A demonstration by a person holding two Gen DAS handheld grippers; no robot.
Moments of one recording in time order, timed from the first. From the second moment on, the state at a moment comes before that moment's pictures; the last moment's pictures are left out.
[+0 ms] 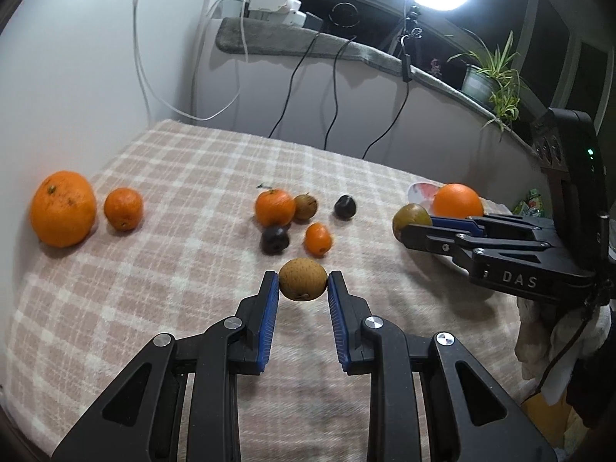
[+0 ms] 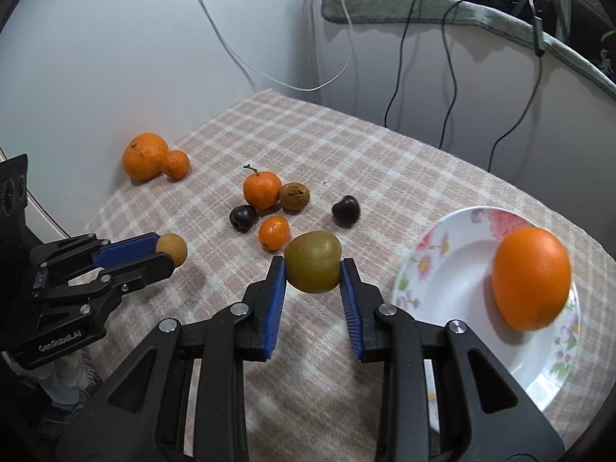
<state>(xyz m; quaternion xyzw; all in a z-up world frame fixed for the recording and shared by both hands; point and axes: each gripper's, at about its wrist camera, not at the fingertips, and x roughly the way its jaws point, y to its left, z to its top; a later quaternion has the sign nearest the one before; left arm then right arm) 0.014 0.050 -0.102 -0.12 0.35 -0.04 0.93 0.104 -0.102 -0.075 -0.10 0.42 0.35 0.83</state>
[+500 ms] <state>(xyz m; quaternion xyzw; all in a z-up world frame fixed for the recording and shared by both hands) 0.047 0.006 -0.088 -0.10 0.34 -0.10 0.93 0.102 -0.171 -0.059 -0.06 0.41 0.31 0.85</state>
